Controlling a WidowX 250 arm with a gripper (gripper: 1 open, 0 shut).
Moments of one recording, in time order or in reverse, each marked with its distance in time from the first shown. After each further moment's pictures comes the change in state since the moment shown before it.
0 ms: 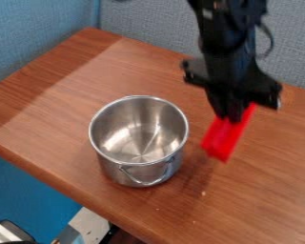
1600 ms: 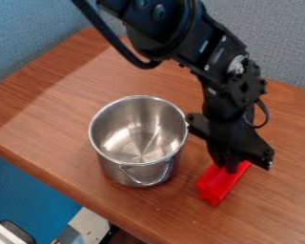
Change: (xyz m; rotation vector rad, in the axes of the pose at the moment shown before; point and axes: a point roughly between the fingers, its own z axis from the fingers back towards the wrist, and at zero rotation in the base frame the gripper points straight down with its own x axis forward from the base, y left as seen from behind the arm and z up) arm -0.031 0.004 -0.054 0.026 0.078 -0.054
